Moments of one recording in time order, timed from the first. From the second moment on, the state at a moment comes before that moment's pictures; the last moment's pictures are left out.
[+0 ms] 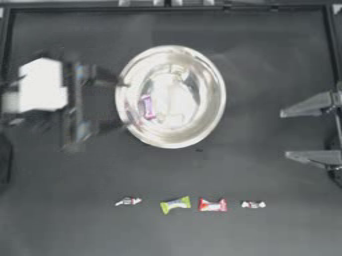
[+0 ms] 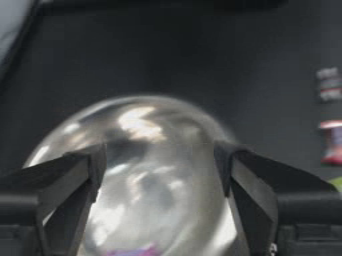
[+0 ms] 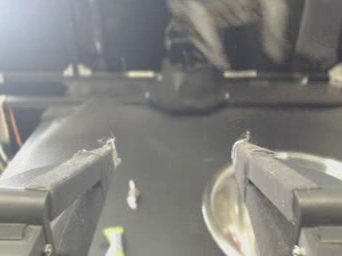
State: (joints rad) left arm 0.17 -0.54 0.81 0.38 0.03 -0.21; right arm -0.05 -1.01 1.26 0.02 -0.25 0.00
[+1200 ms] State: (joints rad) left arm 0.08 -0.92 1.12 0.26 -0.01 -0.21; right arm 0.03 -0.70 0.85 0.09 0.74 0.13
